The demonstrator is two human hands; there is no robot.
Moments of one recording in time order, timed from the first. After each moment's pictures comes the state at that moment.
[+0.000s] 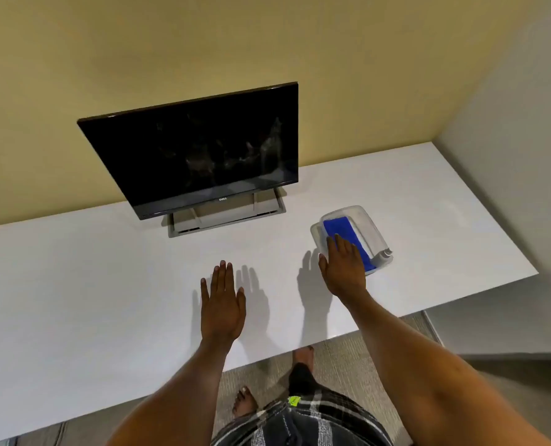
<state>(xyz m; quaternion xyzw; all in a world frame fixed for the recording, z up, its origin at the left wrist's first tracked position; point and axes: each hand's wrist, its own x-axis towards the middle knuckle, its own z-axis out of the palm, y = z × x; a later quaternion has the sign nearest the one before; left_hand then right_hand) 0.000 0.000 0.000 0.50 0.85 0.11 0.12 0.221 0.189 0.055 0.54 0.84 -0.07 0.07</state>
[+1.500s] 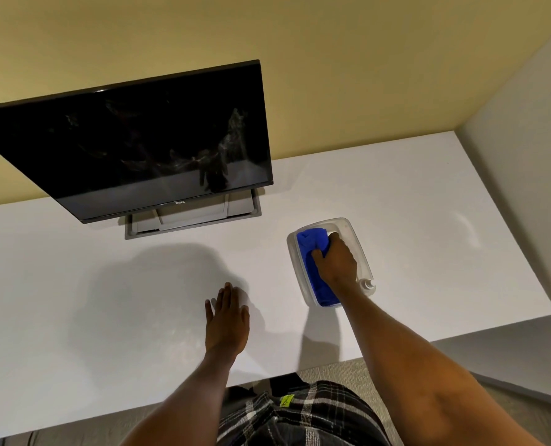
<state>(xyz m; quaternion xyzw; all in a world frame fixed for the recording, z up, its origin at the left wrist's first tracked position) 0.079 0.109 -0.059 0.43 0.86 -0.04 0.27 0.246 0.336 -0.003 0.62 0.69 -0.36 -0.04</state>
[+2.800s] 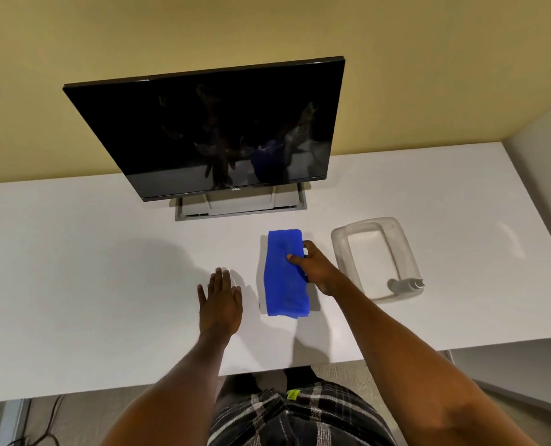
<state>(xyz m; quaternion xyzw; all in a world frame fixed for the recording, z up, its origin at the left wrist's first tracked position) -0.016 0.043 -0.034 0.36 0.90 -0.01 0.25 0.129 0.251 0.006 0.50 0.50 -0.70 0.02</state>
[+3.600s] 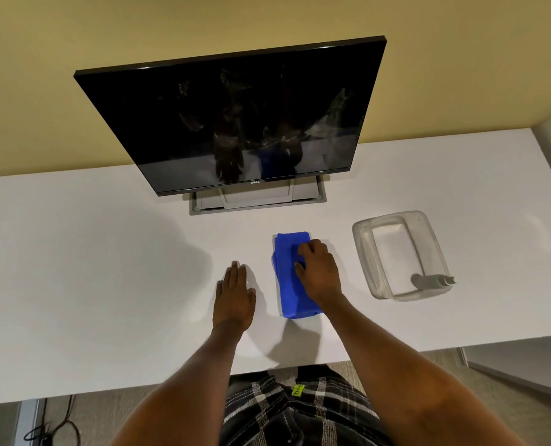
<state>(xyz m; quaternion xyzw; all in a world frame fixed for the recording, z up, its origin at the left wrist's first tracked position) -0.049 0.030 -0.048 0.38 0.87 0.03 0.32 0.094 0.203 -0.024 0.45 0.85 -0.27 0.06</state>
